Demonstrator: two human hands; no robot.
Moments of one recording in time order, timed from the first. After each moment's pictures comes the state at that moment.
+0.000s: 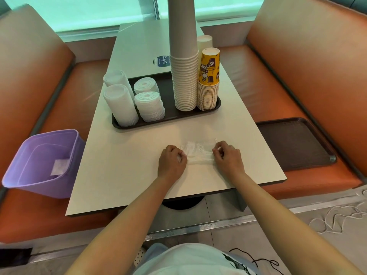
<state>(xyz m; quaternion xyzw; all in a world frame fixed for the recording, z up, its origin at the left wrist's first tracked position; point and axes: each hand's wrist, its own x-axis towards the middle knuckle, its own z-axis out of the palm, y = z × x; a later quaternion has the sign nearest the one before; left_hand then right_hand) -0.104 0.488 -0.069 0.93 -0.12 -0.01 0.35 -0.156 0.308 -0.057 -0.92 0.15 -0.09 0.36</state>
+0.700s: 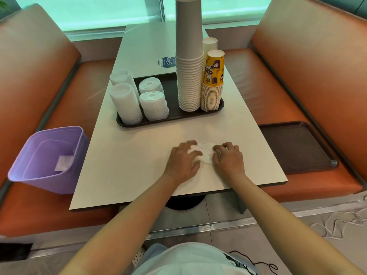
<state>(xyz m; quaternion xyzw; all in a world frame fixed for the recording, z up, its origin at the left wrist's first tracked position) -0.116 0.483 -0.051 0.91 -0.34 0.09 0.21 -0.157 0.314 -0.067 -0.96 0.14 -0.08 0.22</state>
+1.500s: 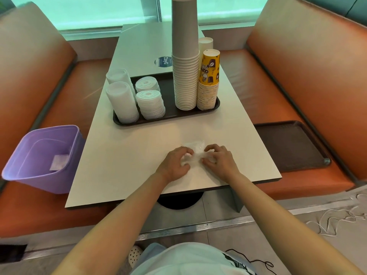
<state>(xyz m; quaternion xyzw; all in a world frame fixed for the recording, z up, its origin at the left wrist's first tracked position) -0.118 0.496 -0.055 0.85 -0.29 -0.09 0.42 -0.168 0.313 -0.057 -0.95 0.03 -0.02 0.30</state>
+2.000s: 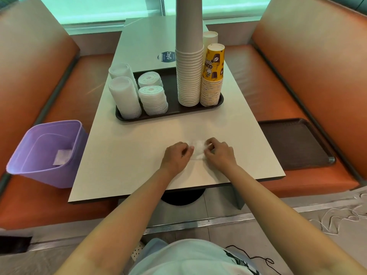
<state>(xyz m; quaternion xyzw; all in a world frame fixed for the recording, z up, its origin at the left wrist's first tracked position) -0.114 0.488 -0.055 0.90 -0.16 -0.06 0.39 -0.152 0.329 -0.043 -0.94 0.13 0.02 0.32</state>
